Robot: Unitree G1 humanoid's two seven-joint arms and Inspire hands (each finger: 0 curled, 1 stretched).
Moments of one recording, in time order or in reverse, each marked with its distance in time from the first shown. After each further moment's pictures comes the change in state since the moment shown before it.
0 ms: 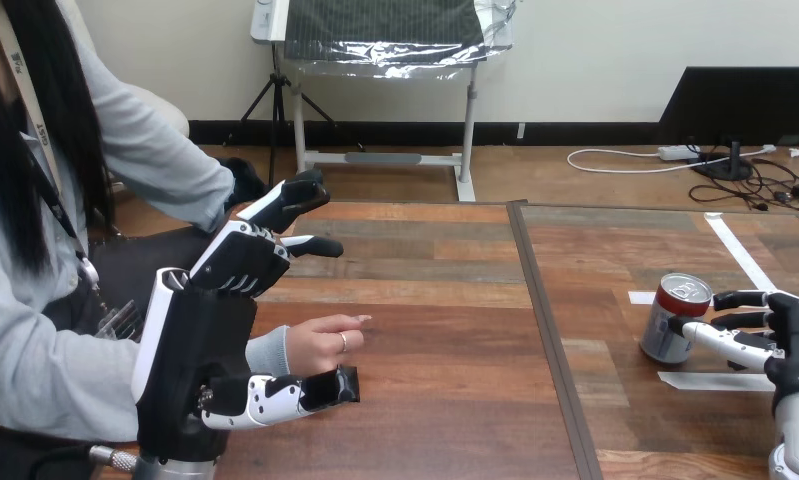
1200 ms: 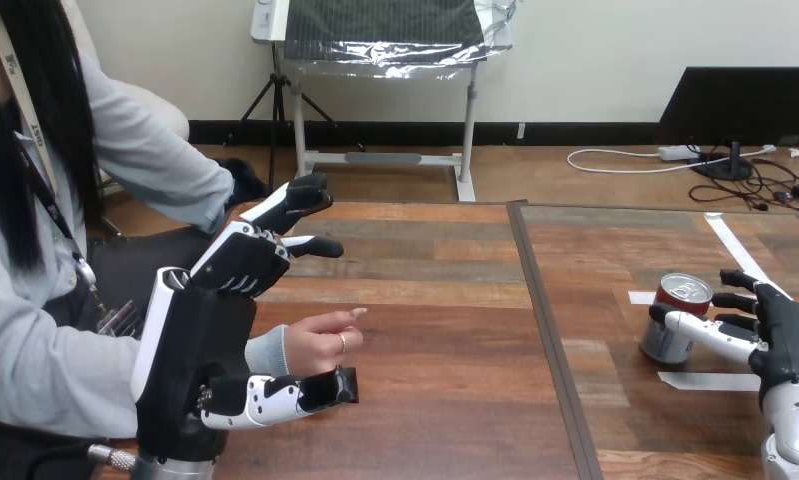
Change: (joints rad) left arm -0.001 0.000 0.009 0.000 0.002 0.003 -0.012; right arm -0.027 0.000 0.036 0.000 -0.019 0.043 0.052
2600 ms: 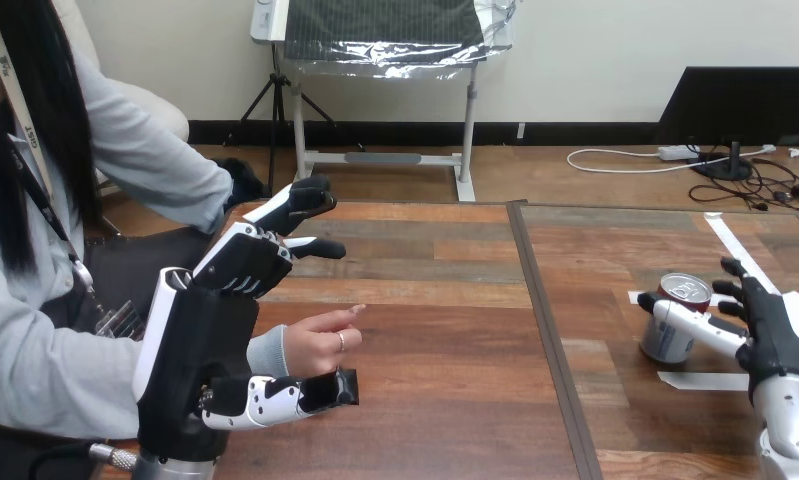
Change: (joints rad) left arm -0.001 -0.001 0.000 0.000 -0.006 0.006 -0.015; right arm -0.024 0.000 0.031 0.000 -0.034 0.000 0.021
